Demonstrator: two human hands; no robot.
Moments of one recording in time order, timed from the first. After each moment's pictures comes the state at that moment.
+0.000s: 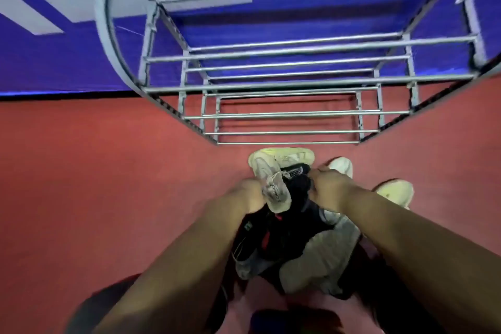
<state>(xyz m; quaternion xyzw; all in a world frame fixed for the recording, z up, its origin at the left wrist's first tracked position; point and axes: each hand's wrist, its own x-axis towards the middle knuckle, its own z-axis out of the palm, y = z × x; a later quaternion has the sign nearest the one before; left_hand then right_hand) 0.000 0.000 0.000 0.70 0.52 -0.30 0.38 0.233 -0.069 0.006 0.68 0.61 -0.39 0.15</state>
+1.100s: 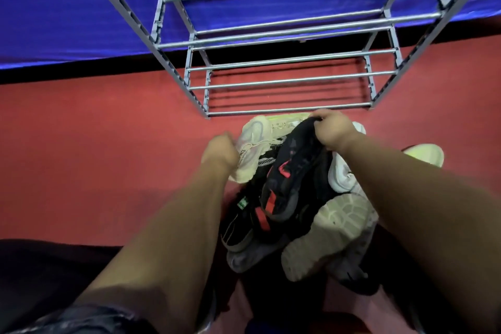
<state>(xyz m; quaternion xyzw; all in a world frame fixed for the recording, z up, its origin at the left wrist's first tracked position) -0.053 -0.013 -0.132 0.68 0.68 -0.09 0.25 0.225 -0.073 -0.124 0.81 0.41 -0.38 -0.18</state>
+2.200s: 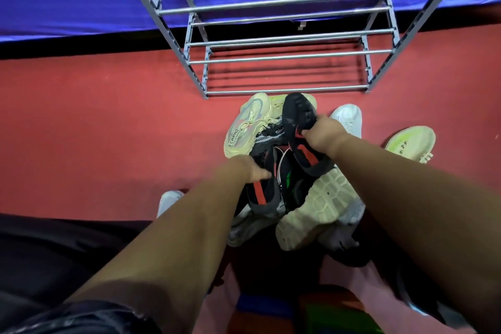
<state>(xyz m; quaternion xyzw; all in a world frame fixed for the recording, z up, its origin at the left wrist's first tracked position) -0.029 -0.115 -0.113 0.62 0.59 -0.33 0.39 0.183 -0.129 -0.125 0.83 0.41 -0.37 -0.04</state>
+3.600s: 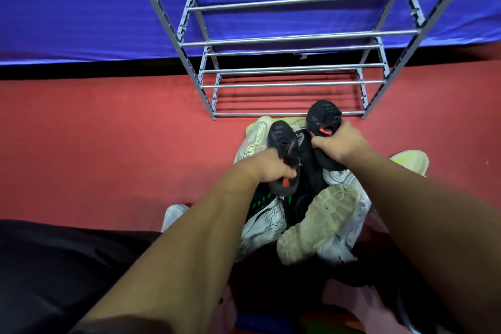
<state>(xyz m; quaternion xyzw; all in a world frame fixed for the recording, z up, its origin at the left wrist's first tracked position) 0.003 -0.112 -0.060 0.66 0.56 -0.16 0.47 0.213 -0.150 -0.080 0.83 0.36 -0.37 -0.20</state>
